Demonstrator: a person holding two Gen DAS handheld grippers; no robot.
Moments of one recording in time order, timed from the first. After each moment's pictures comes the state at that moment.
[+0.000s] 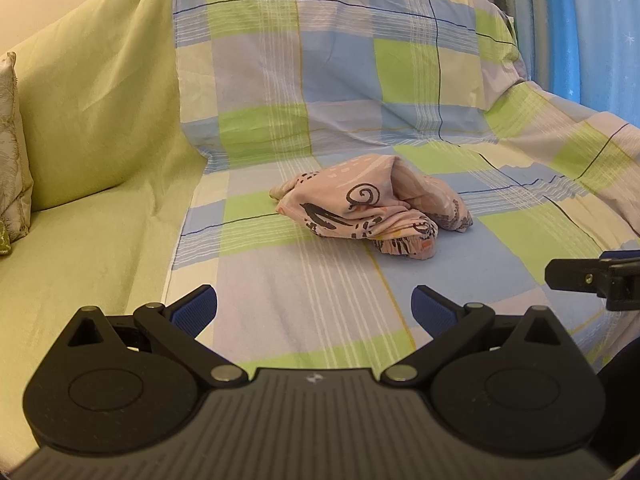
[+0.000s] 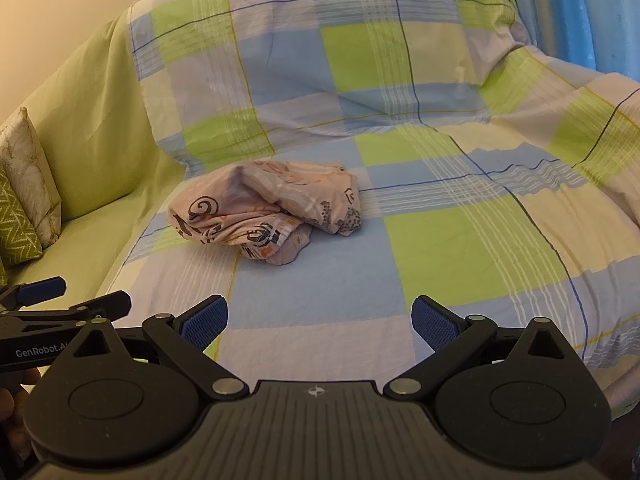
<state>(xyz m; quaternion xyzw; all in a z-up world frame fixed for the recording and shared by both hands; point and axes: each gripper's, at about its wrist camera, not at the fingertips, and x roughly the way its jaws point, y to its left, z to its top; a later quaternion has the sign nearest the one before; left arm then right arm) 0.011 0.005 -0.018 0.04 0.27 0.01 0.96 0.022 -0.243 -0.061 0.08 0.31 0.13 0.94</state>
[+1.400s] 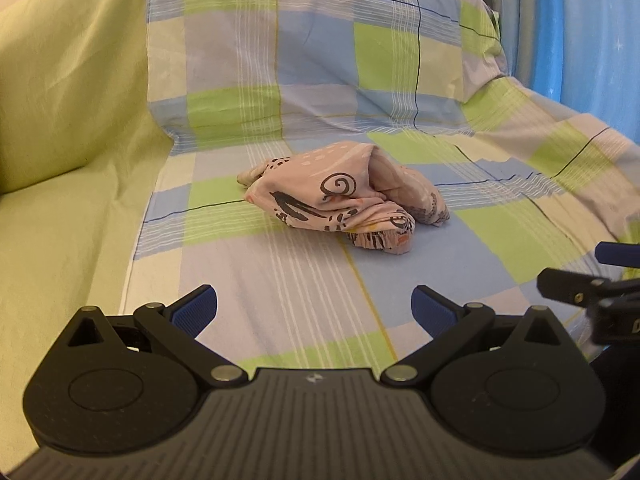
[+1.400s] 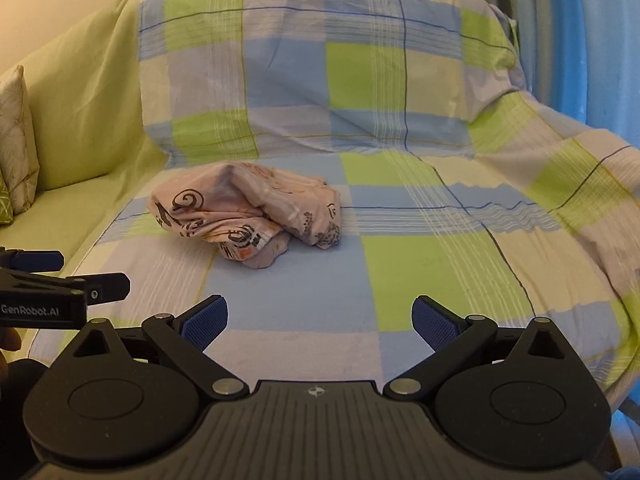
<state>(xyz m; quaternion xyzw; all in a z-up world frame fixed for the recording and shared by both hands) 0.033 0.011 -0.024 0.01 0.31 -0.06 0.95 0.017 -0.225 -0.056 0.01 0.29 0.09 0.95</state>
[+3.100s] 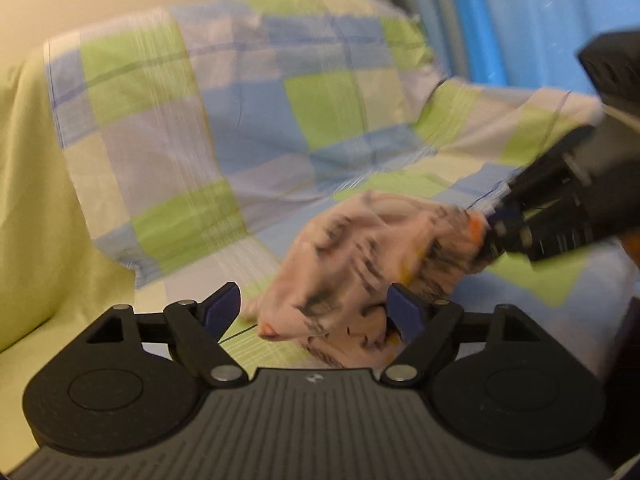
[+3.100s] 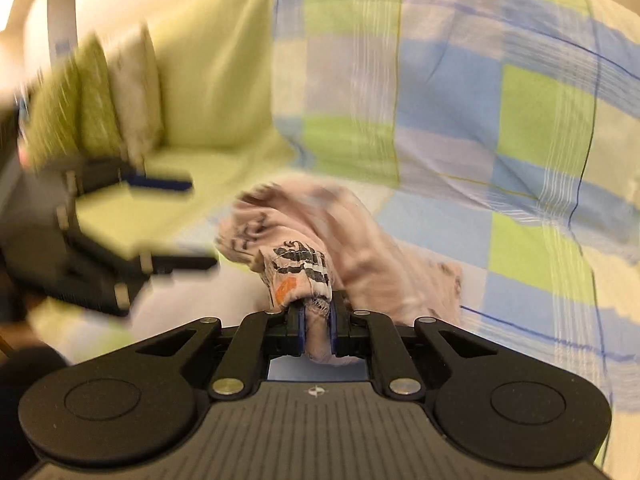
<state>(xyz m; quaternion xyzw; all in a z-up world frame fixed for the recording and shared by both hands) 0.089 0.008 0.008 0.16 0.19 -0.18 0.95 0.139 -0.209 -0.021 -0.05 0.28 0.37 0.89</state>
